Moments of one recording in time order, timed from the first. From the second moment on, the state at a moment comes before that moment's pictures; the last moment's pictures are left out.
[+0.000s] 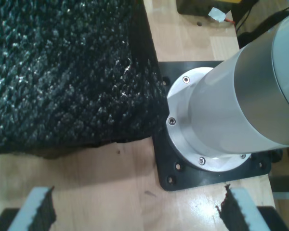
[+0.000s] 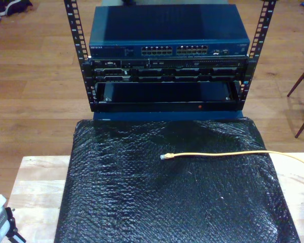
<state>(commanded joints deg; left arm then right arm) 36.6 -25.5 -30.7 -9.5 91.6 -227.0 -31.4 -26.2 -47.8 22.1 81.5 -108.4</state>
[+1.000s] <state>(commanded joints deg) 31.7 -24.9 -30.6 -16.4 91.5 -231.6 -11.6 -21.3 -48.9 24.5 65.5 -101.5</state>
